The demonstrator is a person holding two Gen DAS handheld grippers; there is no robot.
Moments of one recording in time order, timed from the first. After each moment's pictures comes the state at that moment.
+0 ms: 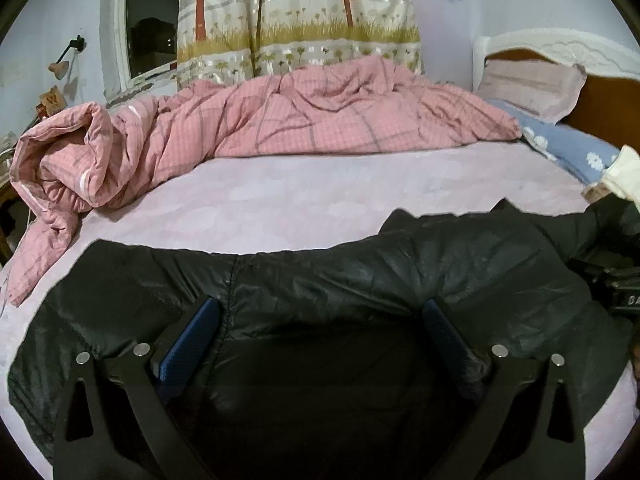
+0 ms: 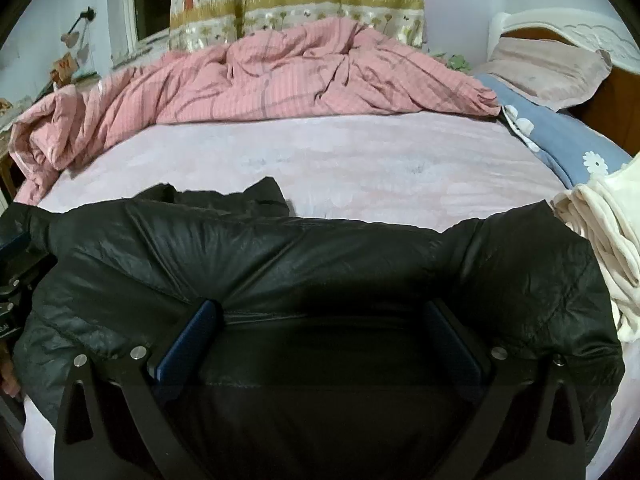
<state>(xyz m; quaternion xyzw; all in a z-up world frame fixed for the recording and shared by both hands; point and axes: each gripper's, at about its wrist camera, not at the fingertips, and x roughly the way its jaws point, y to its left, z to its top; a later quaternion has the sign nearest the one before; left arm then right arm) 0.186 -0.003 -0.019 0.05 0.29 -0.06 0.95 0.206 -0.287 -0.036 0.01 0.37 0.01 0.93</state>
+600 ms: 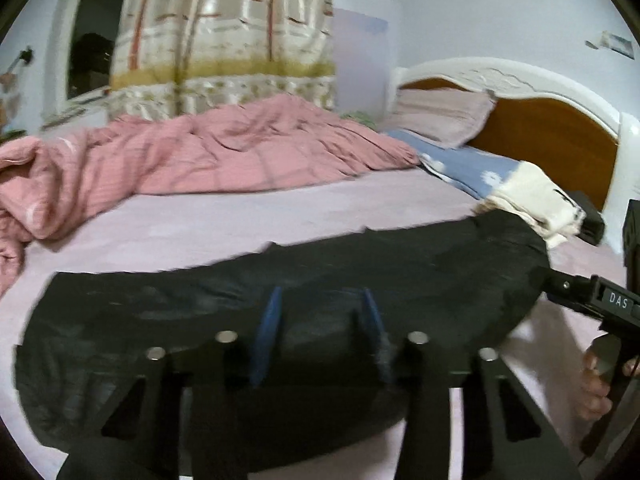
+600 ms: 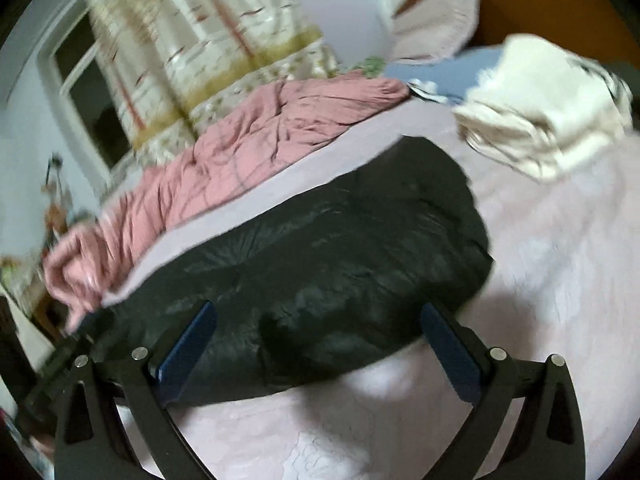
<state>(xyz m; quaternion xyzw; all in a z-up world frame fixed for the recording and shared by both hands) 0.119 -0.045 0.027 0.03 0.26 -0.23 0.94 0.059 -0.332 -0.007 0.25 0.28 -0.04 0.93</state>
